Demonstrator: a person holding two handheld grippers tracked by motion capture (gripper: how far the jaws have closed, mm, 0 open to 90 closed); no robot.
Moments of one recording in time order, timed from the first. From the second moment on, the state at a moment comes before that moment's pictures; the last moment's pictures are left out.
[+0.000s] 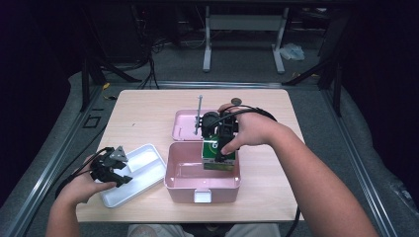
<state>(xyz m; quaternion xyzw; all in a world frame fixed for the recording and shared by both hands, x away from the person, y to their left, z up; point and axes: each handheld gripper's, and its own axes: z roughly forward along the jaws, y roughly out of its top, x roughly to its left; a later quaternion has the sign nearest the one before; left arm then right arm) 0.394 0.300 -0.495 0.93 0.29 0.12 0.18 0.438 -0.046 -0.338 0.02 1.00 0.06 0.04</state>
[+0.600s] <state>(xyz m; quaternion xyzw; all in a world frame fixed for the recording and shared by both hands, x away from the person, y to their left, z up) 0.394 0.300 -0.495 0.93 0.29 0.12 0.18 0.434 -0.037 -0.368 0.01 1.00 0.06 0.03</state>
